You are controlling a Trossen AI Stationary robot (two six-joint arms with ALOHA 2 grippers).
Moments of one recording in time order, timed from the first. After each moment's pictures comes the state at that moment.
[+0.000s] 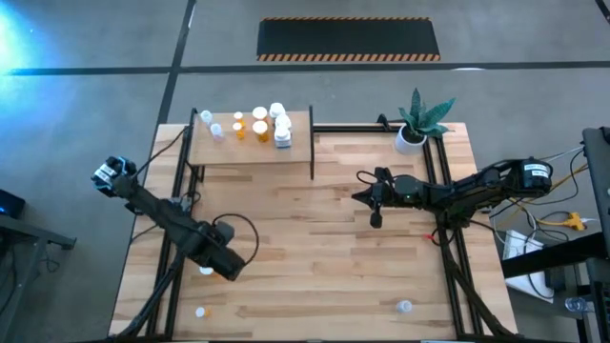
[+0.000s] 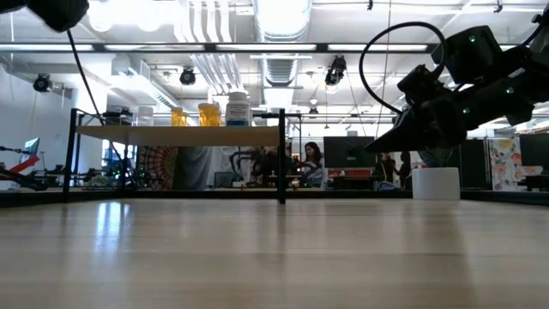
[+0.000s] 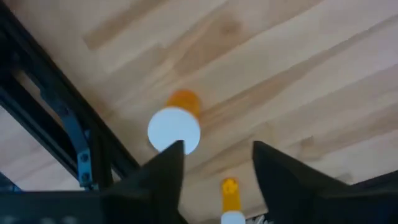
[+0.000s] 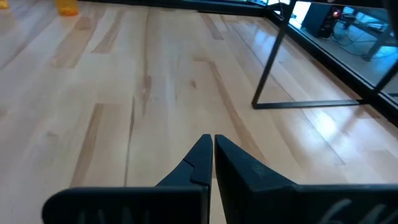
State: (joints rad) left arm -0.61 1.42 1.19 -1.30 0.10 -1.67; right arm -0.16 1.32 0.16 0.82 0.00 -0.13
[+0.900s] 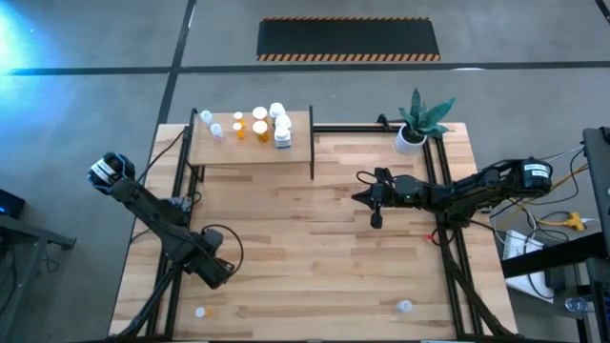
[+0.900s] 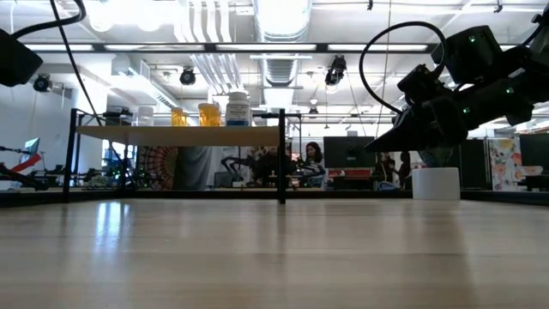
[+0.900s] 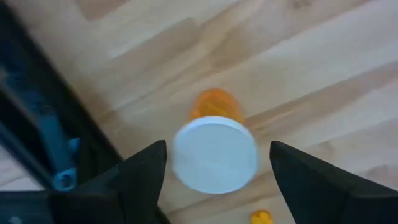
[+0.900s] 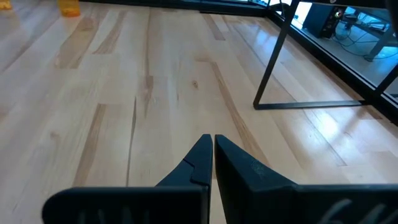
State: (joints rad) left arm -0.74 1.35 0.87 -1.05 0.10 -1.87; right arm -0.16 1.32 0.16 0.82 -0.01 -0.13
